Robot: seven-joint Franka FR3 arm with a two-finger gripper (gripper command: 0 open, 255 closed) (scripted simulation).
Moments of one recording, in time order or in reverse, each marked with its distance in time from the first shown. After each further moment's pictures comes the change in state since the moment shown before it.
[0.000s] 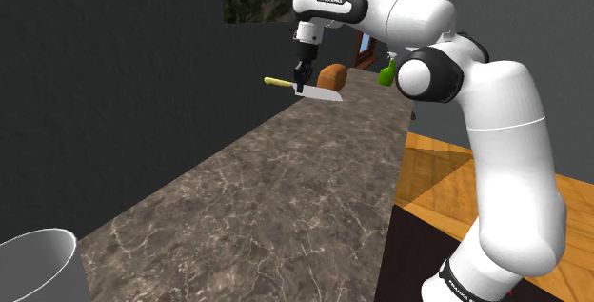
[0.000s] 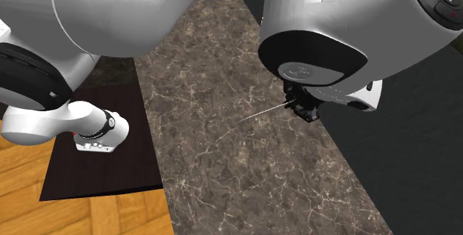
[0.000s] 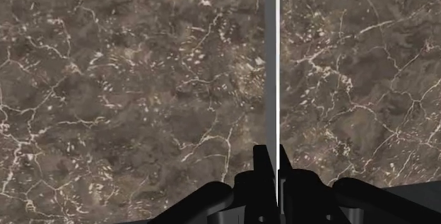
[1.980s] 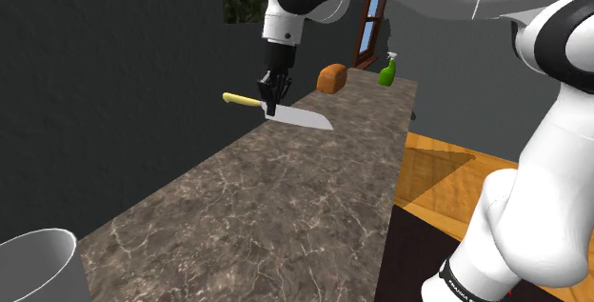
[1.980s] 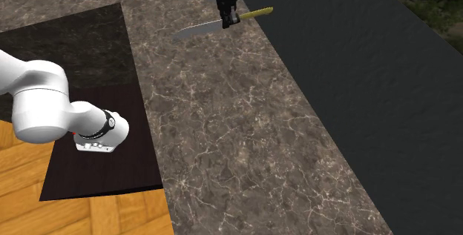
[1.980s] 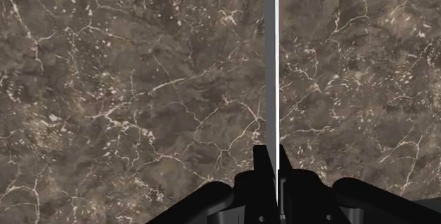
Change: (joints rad) arm 0.354 -0.552 0.157 -0.708 -0.082 0.238 0.445
